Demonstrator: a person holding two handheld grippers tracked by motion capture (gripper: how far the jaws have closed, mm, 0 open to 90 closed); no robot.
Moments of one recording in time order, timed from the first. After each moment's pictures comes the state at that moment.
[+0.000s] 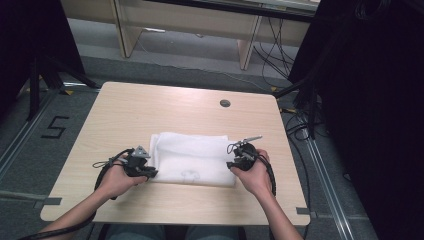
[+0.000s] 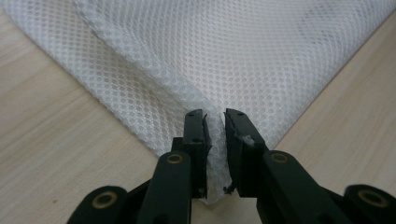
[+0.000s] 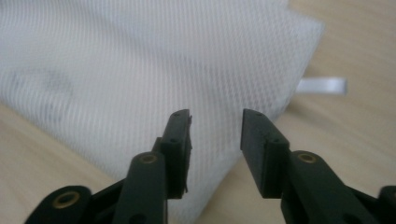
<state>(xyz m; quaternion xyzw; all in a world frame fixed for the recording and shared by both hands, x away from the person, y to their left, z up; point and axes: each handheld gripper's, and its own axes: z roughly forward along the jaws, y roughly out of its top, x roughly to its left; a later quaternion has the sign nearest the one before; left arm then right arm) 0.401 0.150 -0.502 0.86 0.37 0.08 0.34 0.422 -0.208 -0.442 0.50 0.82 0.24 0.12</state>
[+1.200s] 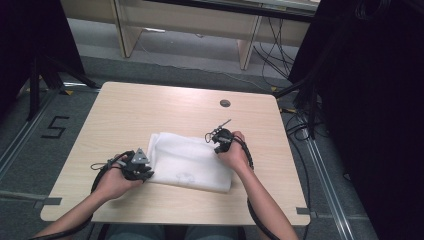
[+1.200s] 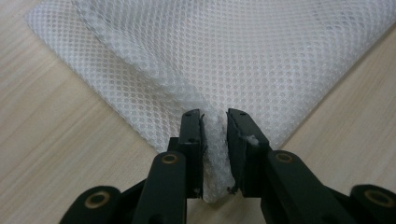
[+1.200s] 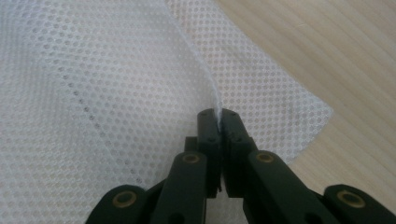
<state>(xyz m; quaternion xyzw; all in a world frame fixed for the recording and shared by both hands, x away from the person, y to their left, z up) 0.396 0.157 -0.504 0.88 0.33 0.14 0.32 0.503 -0.157 -0.474 0.39 0.90 0.18 0.13</state>
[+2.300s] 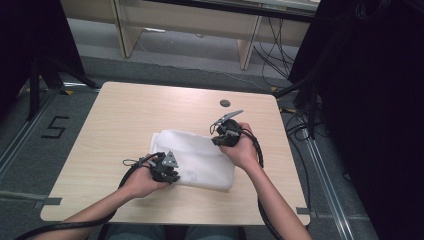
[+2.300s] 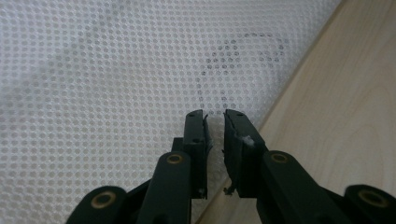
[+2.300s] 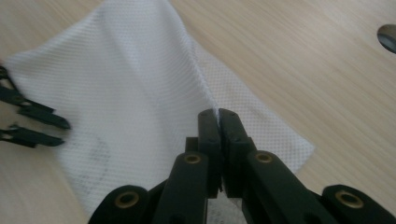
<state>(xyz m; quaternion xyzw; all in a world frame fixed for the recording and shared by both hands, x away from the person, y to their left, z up) 0.402 0.079 -0.494 0.92 0.24 0.09 0.31 0.467 -0.158 -0.397 0.37 0.88 0.28 0.13</state>
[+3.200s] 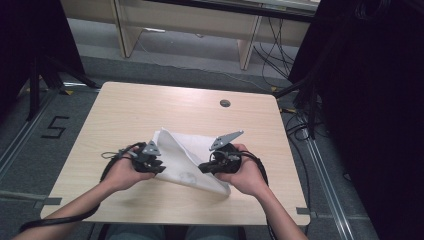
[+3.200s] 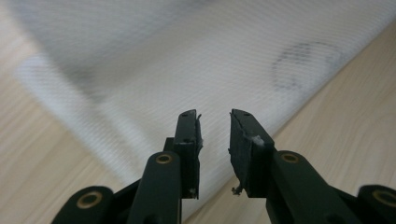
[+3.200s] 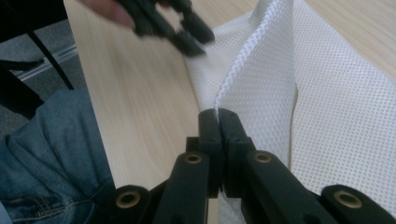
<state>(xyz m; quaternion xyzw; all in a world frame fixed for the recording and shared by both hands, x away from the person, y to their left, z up) 0.406 0.137 -0.468 0.89 0.30 0.12 0.33 0.394 -0.153 -0.394 0.24 0.91 0.35 0.01</state>
